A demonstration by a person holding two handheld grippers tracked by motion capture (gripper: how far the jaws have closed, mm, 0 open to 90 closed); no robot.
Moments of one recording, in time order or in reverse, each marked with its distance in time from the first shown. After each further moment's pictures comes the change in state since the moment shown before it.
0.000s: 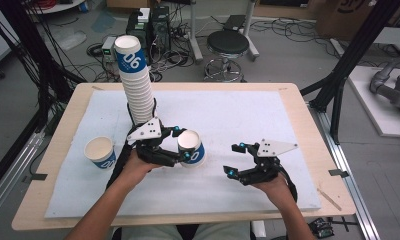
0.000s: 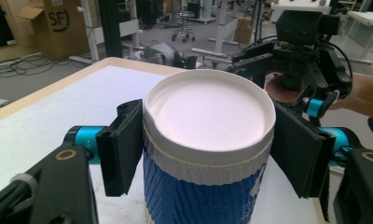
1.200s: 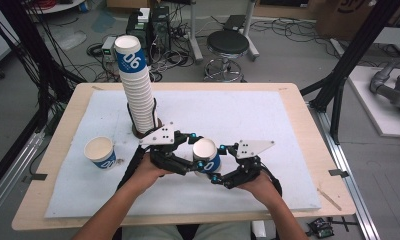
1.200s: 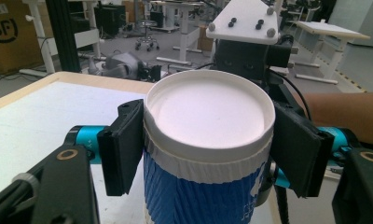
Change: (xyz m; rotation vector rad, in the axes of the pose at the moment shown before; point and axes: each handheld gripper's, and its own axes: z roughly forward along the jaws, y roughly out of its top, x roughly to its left) left arm -0.020 0.006 0.024 -0.042 -0.153 0.009; right arm 0.011 0.010 0.041 0.037 0.131 -0.079
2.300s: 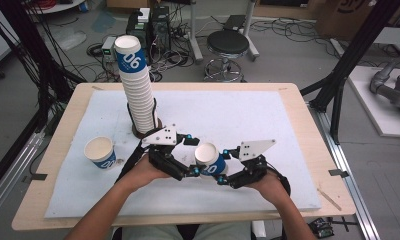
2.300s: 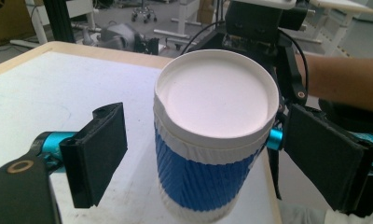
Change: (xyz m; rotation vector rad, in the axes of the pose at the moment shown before) left arm 0.003 0.000 -0.004 0.141 -0.009 -0.011; right arm -0.001 0.004 -0.015 0.157 0.007 -0.072
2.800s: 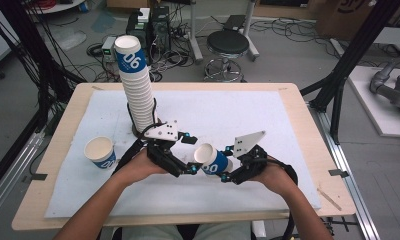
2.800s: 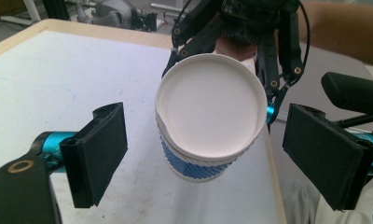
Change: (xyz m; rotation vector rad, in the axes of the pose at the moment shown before) left arm 0.008 0.010 -0.001 0.112 -0.007 0.001; right arm -0.008 0.027 -0.004 0.250 -0.017 -0.105
